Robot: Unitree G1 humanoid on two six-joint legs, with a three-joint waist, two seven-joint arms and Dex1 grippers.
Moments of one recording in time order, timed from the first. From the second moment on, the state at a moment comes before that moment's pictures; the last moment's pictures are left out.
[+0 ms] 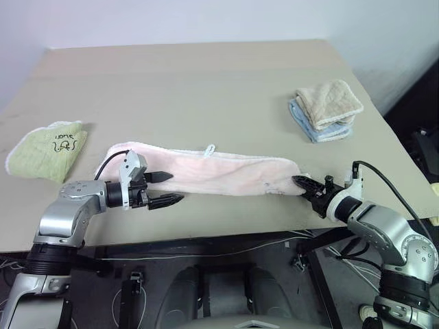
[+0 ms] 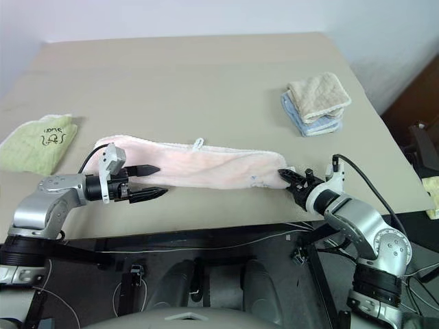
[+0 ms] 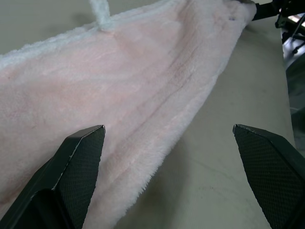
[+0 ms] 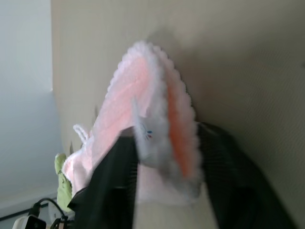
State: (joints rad) left arm -0.31 0.71 0.03 0.06 -0.46 0.49 -1.15; right arm -0.15 -0.36 -0.49 -0.08 1.97 1.02 -0.66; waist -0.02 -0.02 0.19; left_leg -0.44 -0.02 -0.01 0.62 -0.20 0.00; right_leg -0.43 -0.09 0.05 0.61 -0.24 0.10
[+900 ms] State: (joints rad) left arm -0.34 0.71 0.01 0.08 -0.44 0.50 -1.15; right arm -0.18 -0.67 -0.61 0.04 1.97 1.17 -0.53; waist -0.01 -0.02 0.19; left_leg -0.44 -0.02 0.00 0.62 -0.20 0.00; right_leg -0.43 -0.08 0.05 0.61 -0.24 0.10
